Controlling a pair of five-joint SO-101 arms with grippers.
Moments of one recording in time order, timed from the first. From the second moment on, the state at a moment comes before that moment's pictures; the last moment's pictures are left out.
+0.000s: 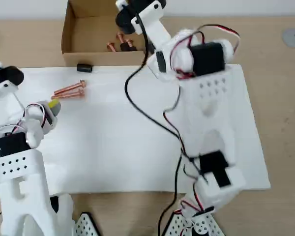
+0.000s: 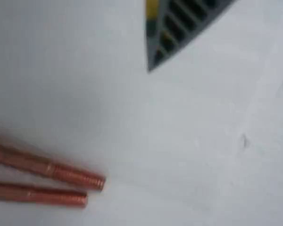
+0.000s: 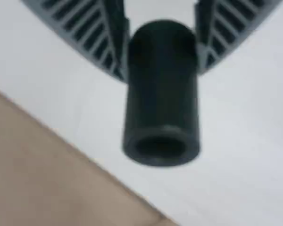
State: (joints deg) left arm -20.0 -47.5 49.8 52.4 0.0; right arm -20.7 6.5 -47.9 101.6 16.2
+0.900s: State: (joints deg) left arm -8.9 -4.7 27.6 46.5 37.1; right arm -24.7 -29.8 5.4 96.0 16.7
